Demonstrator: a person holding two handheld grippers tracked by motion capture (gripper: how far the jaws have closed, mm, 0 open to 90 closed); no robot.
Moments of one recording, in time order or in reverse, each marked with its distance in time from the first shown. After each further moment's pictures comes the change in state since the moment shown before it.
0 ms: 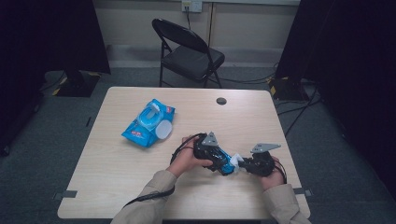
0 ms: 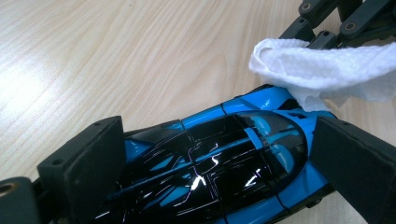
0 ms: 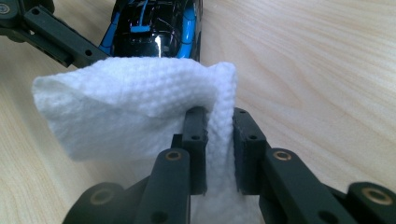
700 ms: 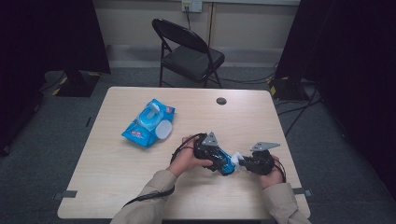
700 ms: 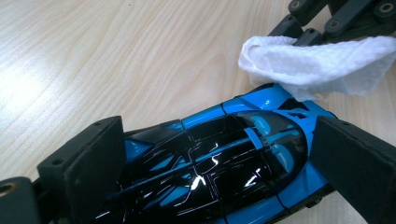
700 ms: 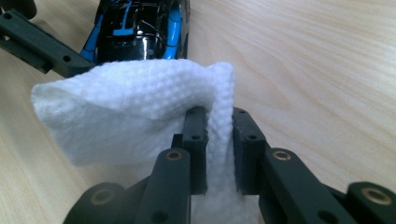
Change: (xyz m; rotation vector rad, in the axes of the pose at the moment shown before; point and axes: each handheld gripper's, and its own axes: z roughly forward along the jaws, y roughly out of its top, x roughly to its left) left arm 0.000 0.001 0.000 0.005 -0.001 0.003; right arm -0.004 0.003 0.003 0.009 -0.030 0.013
